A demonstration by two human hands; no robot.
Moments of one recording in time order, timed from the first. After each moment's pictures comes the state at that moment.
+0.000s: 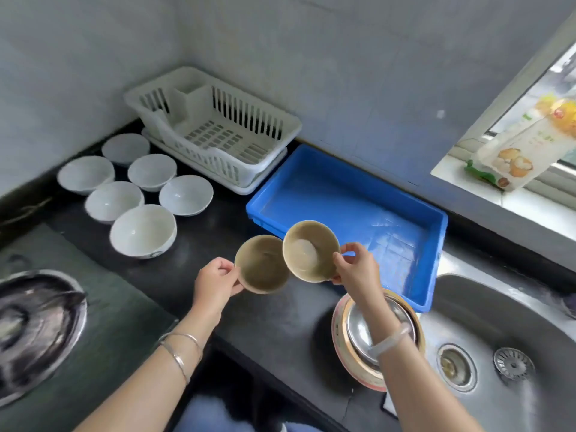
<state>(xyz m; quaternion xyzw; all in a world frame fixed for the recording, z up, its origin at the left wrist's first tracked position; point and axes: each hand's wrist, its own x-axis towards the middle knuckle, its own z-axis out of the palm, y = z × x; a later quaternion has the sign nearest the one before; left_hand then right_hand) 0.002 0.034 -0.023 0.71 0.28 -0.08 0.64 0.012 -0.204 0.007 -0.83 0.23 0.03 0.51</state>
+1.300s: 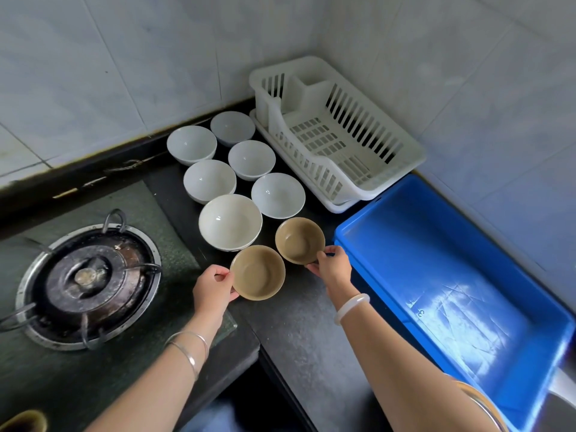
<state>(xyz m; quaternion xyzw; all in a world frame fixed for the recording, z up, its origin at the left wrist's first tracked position) 0.013 0.160 -0.079 0.60 0.49 0.01 0.63 0.132 -0.016 -0.071 -0.73 0.29 0.22 0.57</state>
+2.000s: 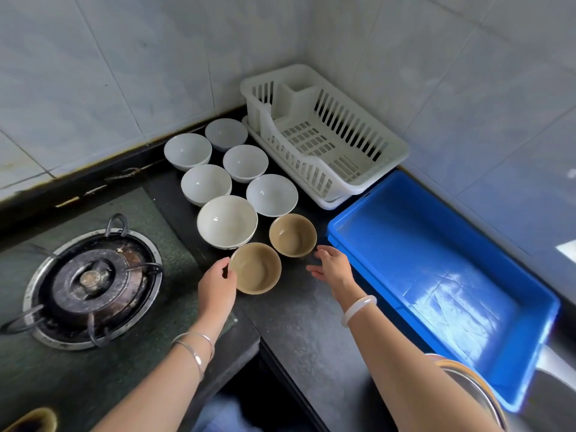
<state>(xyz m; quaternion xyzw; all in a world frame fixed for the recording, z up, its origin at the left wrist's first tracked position) 0.003 0.150 -0.059 0.79 0.39 0.00 0.47 0.111 -0.034 -0.052 -0.76 0.22 0.26 0.55</state>
